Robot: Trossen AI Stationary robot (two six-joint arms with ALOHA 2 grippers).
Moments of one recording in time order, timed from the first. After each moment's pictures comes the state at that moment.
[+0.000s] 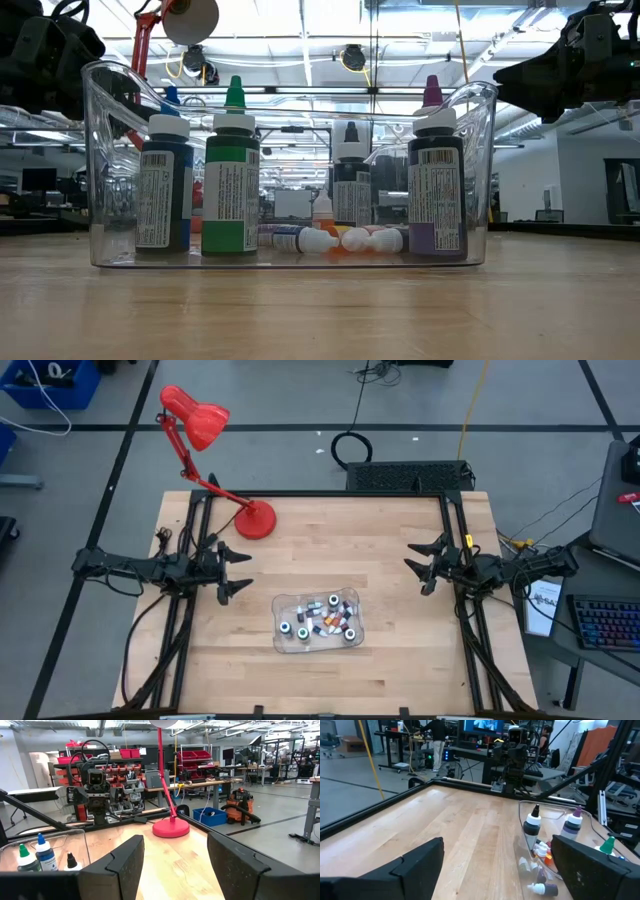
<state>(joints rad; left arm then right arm) -0.15 0.13 0.01 0.07 -0.29 -0.16 0.22 0.08 0.02 0.19 0.60 0.01</state>
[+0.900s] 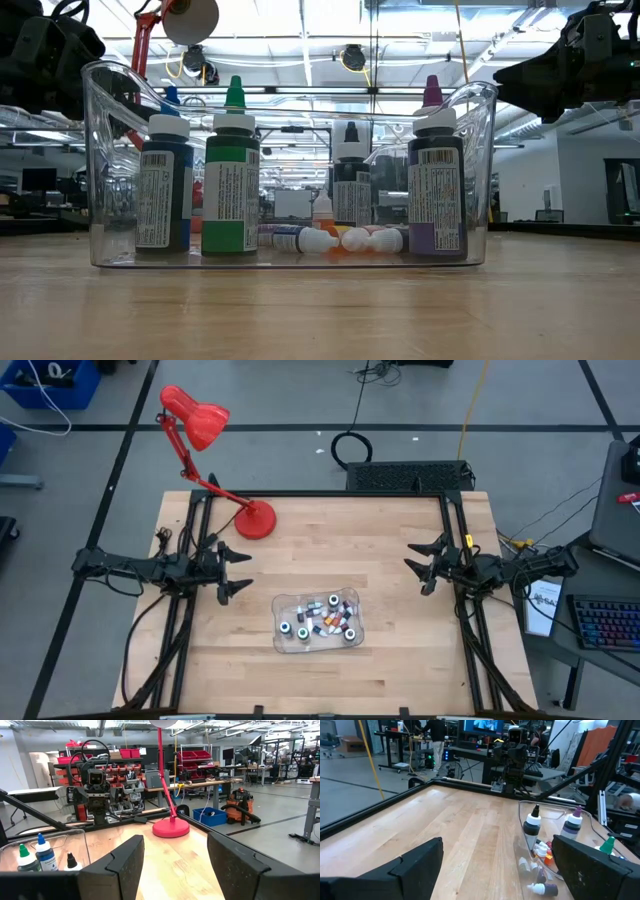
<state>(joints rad) -0.15 0.13 0.01 0.07 -0.29 -0.16 0.22 0.08 0.02 0.19 0.60 0.01</state>
